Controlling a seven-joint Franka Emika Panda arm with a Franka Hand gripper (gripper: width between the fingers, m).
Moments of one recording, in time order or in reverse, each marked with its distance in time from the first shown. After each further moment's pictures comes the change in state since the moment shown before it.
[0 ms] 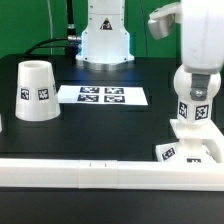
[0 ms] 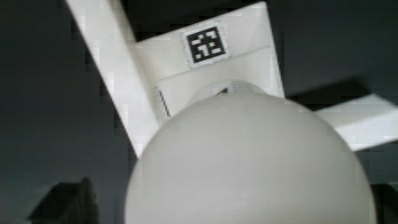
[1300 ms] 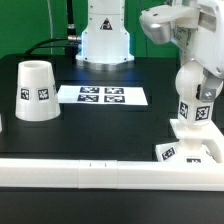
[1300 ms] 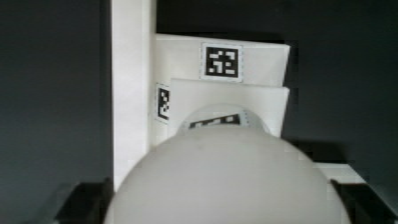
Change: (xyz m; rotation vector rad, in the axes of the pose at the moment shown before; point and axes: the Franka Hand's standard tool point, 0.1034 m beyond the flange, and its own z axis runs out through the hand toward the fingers) arm -0.005 -0.001 0.005 0.002 -0.028 -0.181
